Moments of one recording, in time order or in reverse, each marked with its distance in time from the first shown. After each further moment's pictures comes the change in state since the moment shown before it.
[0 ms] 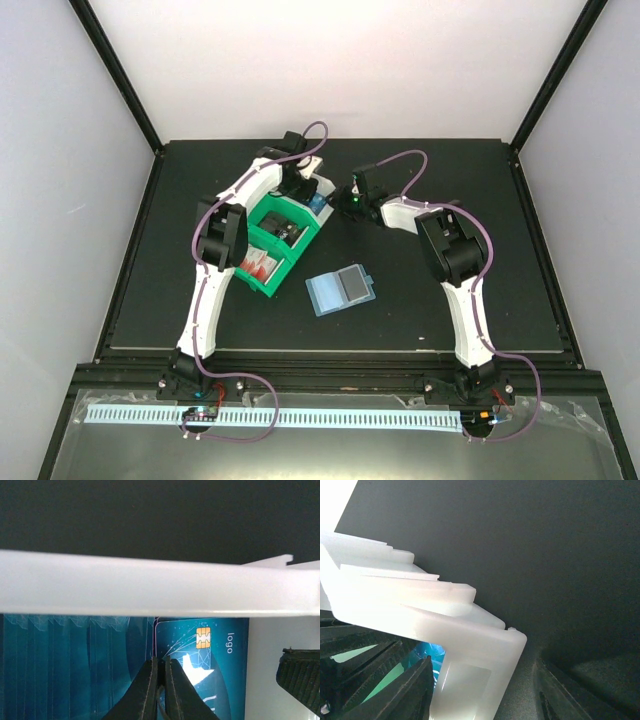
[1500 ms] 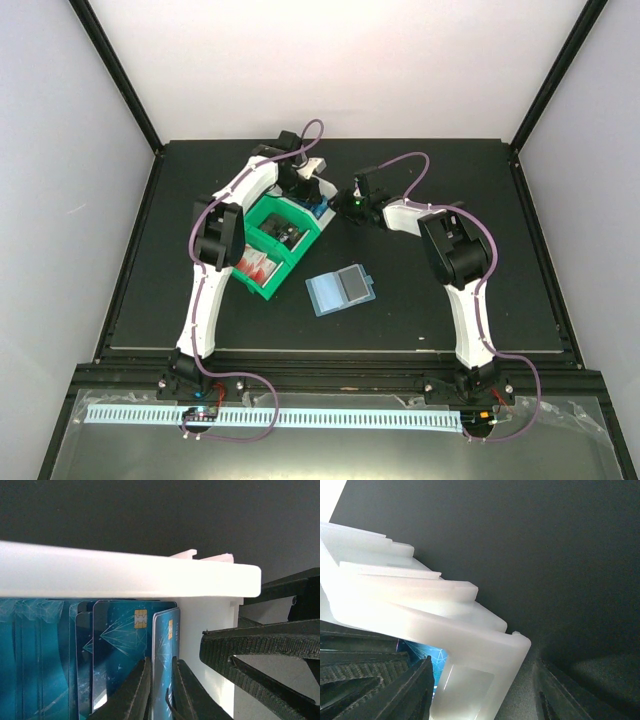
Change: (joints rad) left arm 0.015 -0.018 -0.002 -0.058 0.288 -0.024; right arm 0.002 -0.045 -0.060 0.000 -0.003 -0.006
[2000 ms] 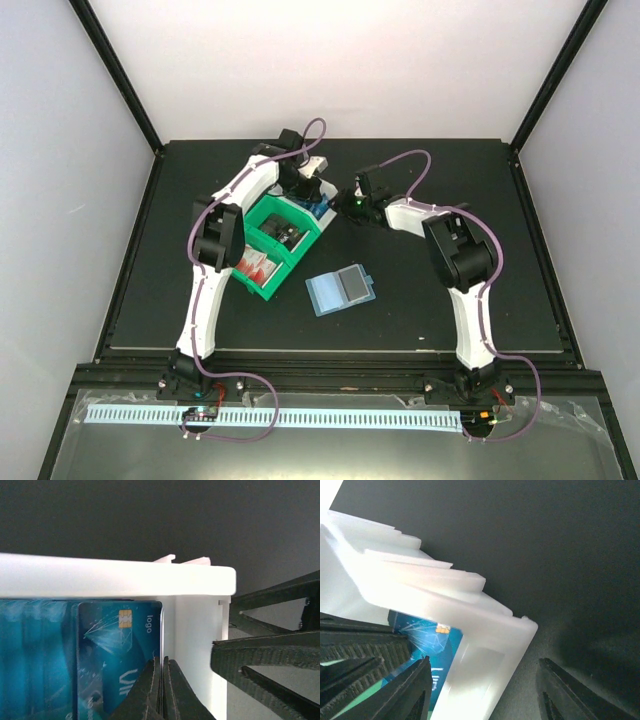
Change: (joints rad) left arm -0.008 -0.012 -0.002 -0.006 -0.007 0.027; right arm 0.002 -0.039 -0.013 -0.049 0.002 -0.027
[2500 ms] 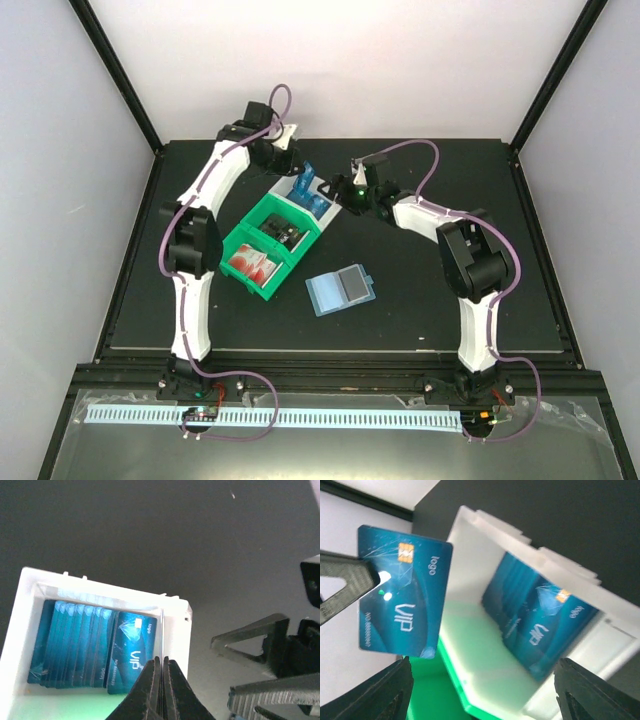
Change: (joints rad) left arm 0.087 -0.211 -0.025 0.007 0.010 -0.111; right arm -0.002 -0.142 -0.047 0.076 -0.145 -0.027
